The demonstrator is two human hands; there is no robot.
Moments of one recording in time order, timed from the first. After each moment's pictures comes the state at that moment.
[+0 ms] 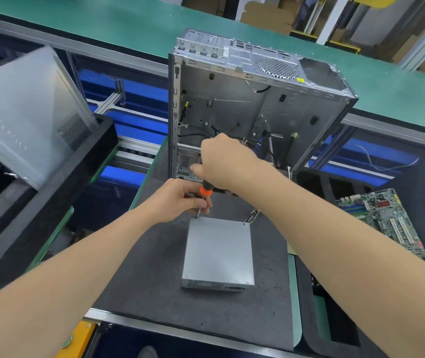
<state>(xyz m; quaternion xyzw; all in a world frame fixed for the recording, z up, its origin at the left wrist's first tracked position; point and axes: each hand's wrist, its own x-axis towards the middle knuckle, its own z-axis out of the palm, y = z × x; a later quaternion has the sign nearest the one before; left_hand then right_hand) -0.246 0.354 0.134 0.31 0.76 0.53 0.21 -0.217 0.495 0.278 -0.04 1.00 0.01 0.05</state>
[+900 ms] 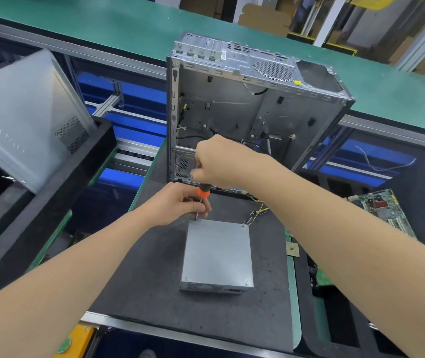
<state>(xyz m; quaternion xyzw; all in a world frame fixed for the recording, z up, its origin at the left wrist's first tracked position) -0.249 0.354 0.131 0.32 0.76 0.52 0.23 -0.221 0.501 0.292 -0.12 0.99 0.00 0.11</state>
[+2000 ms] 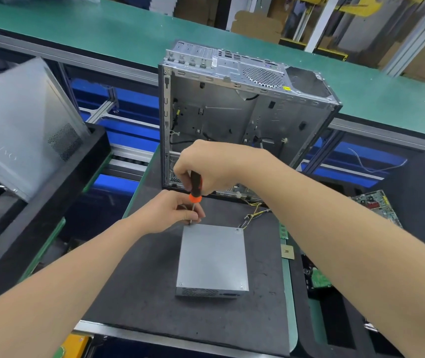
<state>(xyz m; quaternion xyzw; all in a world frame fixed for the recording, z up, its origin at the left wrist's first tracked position) -0.246 0.352 0.131 0.32 0.79 0.47 0.23 -0.222 0.504 0.310 -0.29 0.94 0.04 0.15</state>
